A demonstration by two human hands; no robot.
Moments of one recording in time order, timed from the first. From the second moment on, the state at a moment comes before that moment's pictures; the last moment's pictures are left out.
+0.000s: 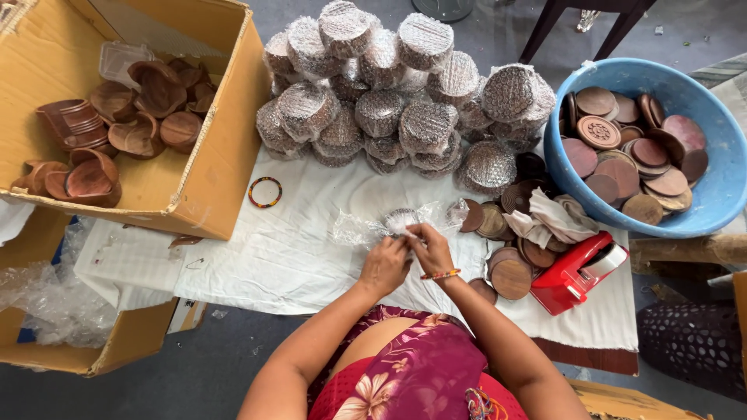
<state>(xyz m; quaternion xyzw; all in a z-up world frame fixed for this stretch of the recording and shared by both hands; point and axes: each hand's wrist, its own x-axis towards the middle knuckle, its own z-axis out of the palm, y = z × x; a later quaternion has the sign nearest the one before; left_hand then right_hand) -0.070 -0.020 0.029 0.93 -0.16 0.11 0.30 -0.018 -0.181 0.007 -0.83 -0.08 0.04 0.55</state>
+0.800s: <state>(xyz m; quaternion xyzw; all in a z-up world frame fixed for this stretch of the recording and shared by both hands) -0.054 0.011 0.007 0.45 0.46 -0.14 0.76 -0.047 -0.198 0.013 -0.85 -0.44 -0.15 0.23</state>
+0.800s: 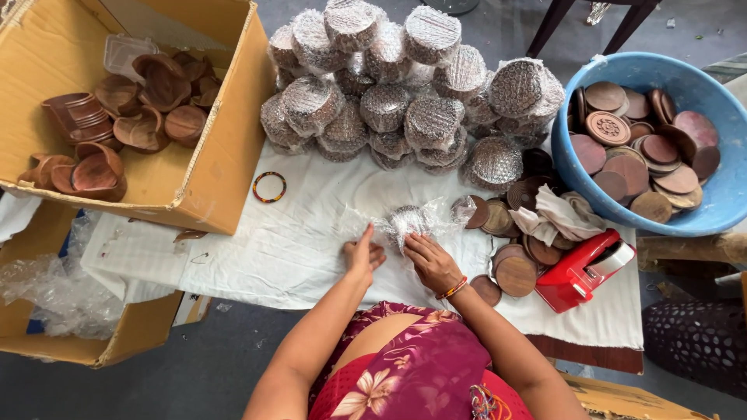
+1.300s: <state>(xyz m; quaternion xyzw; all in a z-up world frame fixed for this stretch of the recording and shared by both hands) -0.079 0.002 0.060 0.79 0.11 0.16 0.59 -0.046 -0.202 0.013 -0.85 -0.41 -0.14 0.29</state>
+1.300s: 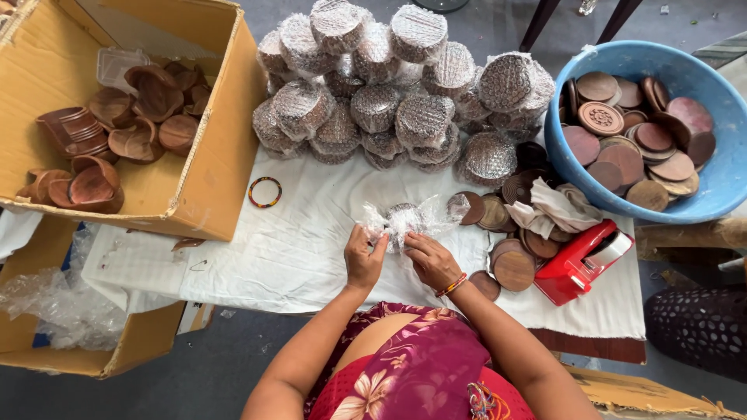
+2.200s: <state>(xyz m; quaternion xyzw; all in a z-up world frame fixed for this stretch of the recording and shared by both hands) -0.022 0.023 0.068 0.90 -0.16 -0.16 0.37 -0.019 -0.221 0.009 -0.84 -0.28 0.03 0.46</state>
